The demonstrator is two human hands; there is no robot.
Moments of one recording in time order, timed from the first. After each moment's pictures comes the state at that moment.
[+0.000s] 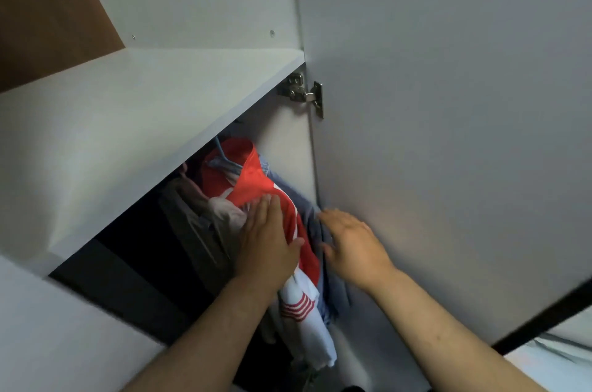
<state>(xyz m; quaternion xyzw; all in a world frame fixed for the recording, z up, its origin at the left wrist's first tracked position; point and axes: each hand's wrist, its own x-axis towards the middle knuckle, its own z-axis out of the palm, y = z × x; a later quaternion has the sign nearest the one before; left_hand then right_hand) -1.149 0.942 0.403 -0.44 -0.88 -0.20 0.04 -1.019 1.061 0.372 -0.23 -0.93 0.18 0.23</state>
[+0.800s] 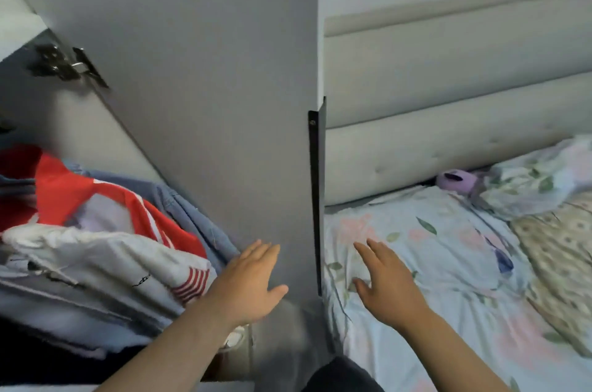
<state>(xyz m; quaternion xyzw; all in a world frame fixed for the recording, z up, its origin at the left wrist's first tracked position) -1.004 0.917 0.333 -0.77 -0.61 0.03 -0.18 -0.731 0.917 0.278 -0.63 -0.75 0.19 0.10</state>
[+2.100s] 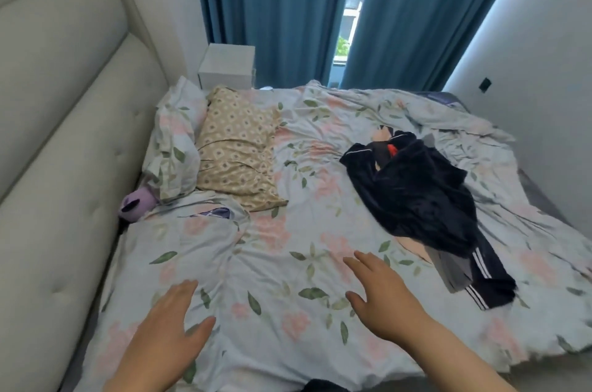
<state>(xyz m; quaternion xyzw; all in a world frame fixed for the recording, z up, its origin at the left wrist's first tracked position) -0.758 1.019 0.315 -0.93 -0.18 0.10 -0.29 -0.648 0.674 0.333 -0.96 -0.15 0.19 0.13</state>
